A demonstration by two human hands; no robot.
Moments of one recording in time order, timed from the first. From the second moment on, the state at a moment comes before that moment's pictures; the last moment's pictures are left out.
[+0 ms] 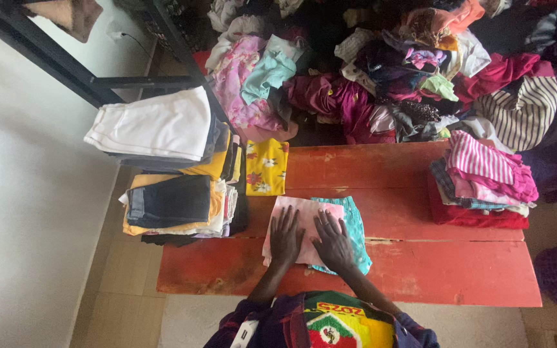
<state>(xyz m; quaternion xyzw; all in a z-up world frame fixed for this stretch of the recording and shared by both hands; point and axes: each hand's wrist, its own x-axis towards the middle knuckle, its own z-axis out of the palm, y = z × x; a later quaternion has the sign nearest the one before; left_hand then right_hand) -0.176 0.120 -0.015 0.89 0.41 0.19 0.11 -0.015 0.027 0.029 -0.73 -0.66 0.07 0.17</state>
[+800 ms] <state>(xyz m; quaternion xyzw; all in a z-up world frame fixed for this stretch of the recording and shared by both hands) -0.189 0.092 -0.023 0.83 0.41 0.27 0.24 0.017 0.035 -0.017 -0.80 -0.49 0.07 0.34</state>
